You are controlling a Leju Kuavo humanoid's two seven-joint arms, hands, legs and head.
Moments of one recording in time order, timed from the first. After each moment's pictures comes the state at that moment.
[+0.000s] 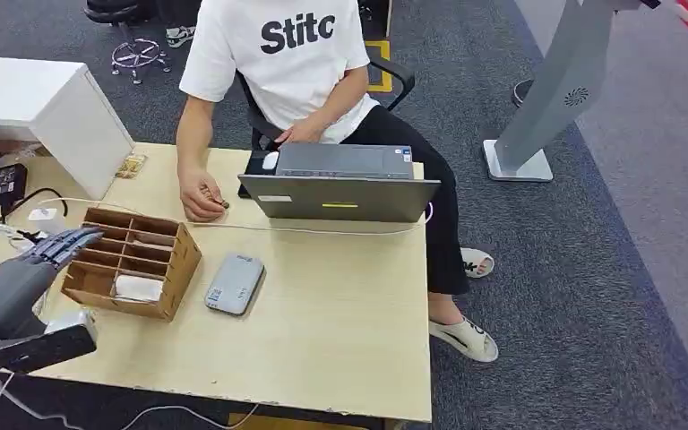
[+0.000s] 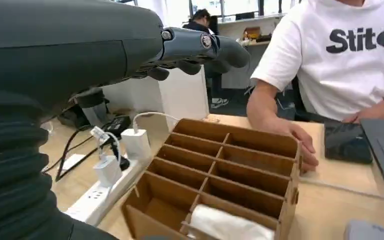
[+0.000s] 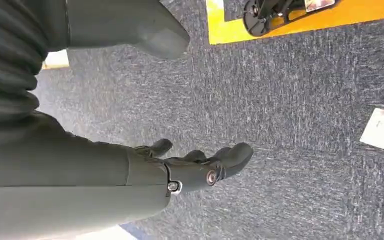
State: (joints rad) left arm -0.23 0.76 -0.34 -1.75 -0.51 -0.28 -0.07; right arm -0.08 0.22 -0.98 -0.21 0.91 -0.39 0.04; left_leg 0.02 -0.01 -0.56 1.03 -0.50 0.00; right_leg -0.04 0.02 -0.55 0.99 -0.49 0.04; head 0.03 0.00
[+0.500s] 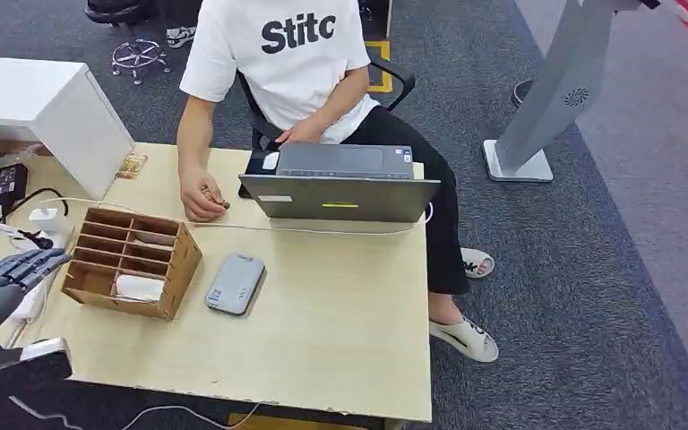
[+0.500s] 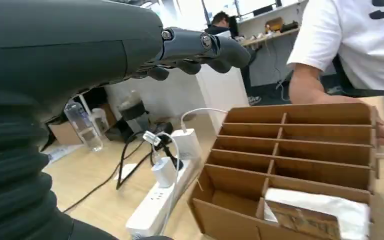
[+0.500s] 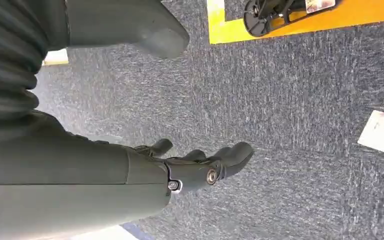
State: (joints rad) left arm -0.12 0.89 -0.30 -1.82 -0.58 -0.27 0.00; right arm -0.08 0.22 -0.98 -0.21 0.93 -0.38 0.04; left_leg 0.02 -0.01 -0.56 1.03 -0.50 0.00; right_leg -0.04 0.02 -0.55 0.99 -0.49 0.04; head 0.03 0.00
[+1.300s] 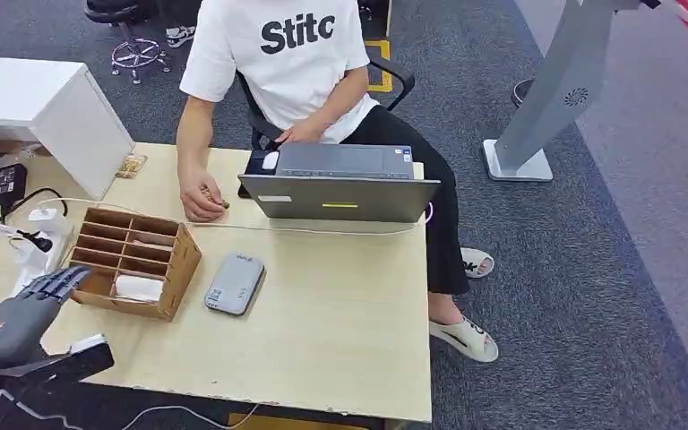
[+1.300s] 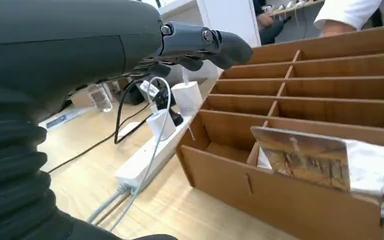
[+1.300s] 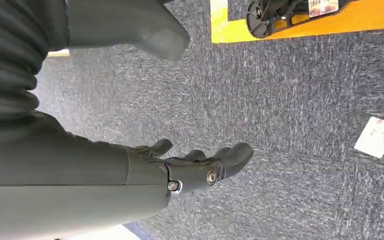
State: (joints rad) left arm -0.12 0.69 -0.33 -1.59 -0.73 -0.16 -0.02; right arm -0.08 0.22 -0.98 -0.21 0.97 -0.37 0.05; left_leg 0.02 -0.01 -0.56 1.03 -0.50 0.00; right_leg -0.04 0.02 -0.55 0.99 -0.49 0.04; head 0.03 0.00
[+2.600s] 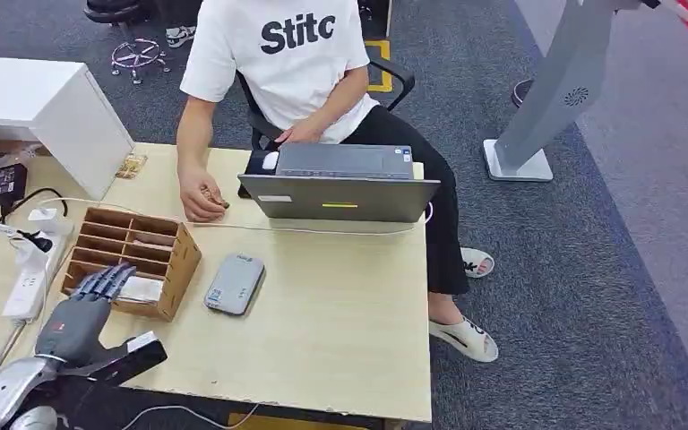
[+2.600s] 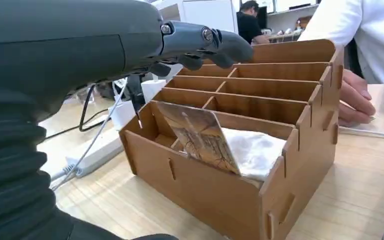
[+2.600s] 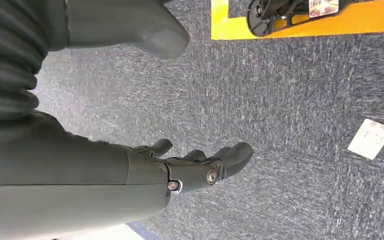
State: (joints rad) left arm -0.13 0.42 -0.32 -1.43 -0.92 0.03 -0.09; right arm -0.09 0.22 -0.98 -0.21 1.01 -0.36 0.05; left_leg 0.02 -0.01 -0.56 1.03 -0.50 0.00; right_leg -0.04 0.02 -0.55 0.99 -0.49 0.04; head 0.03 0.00
